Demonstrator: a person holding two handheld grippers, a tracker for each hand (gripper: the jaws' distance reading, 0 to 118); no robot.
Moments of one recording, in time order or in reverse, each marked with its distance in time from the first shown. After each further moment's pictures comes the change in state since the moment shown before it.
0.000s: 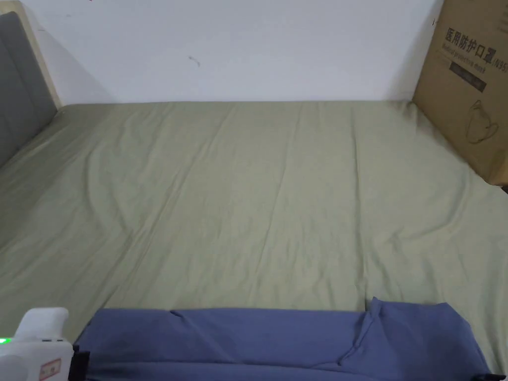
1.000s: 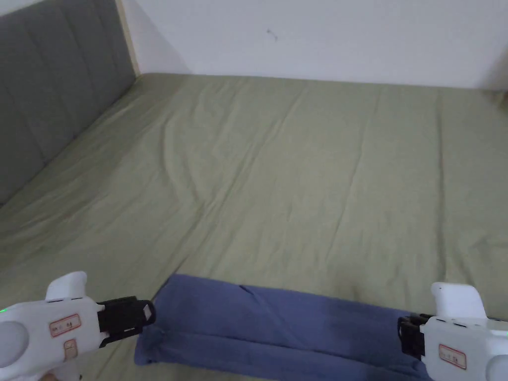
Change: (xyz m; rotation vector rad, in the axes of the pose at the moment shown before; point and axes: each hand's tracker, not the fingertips) left arm -0.076 -0.018 0.012 0.136 -0.307 0.498; right arm -0.200 0.051 -0.009 0.136 0.193 0.218
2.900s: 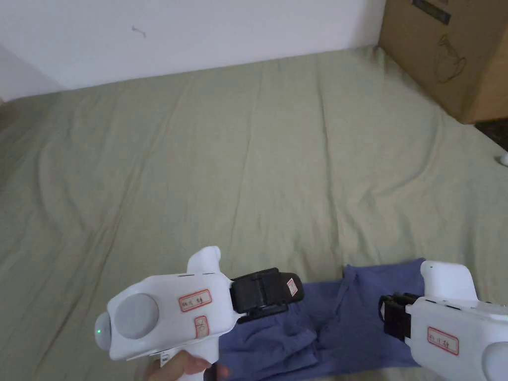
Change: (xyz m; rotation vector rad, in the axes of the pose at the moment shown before) left arm 0.267 -0.068 -0.122 -0.343 -0.506 -0.250; right arm 0.103 -0.044 0.061 0.096 -0.058 -0.315
